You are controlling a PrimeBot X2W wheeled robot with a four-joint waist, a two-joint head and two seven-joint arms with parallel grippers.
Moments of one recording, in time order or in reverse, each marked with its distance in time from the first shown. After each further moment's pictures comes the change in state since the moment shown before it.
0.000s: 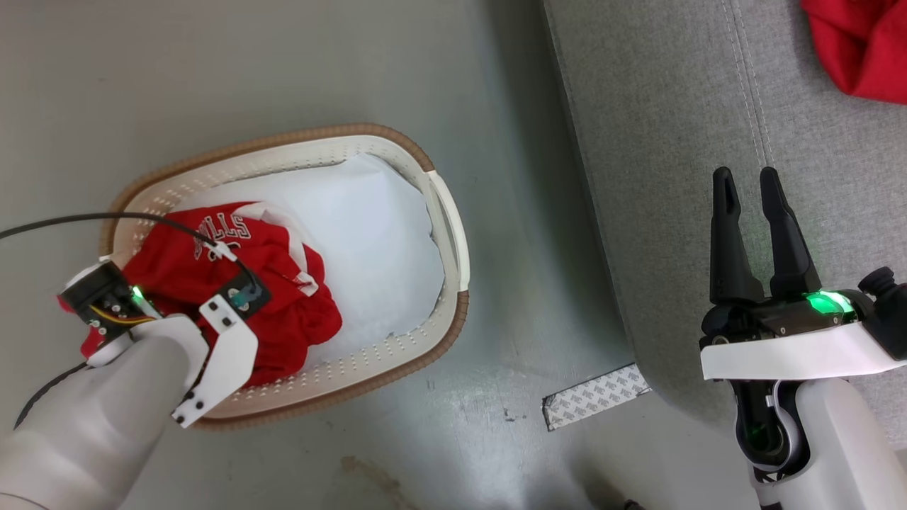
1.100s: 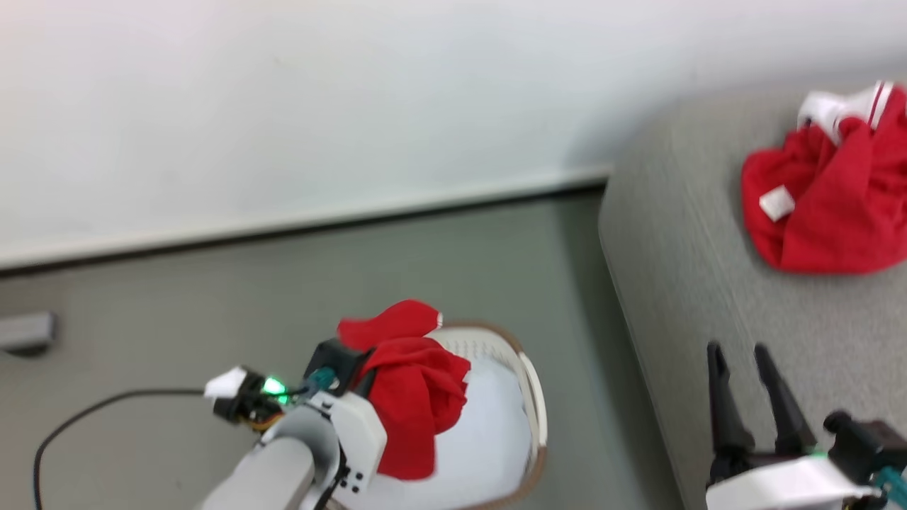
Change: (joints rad) left arm 0.311 -0.205 0.184 -0.248 -0.297 0.213 -0.442; right arm 0.265 -0.002 -0.074 0.141 -0.133 0.000 0.000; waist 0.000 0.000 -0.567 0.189
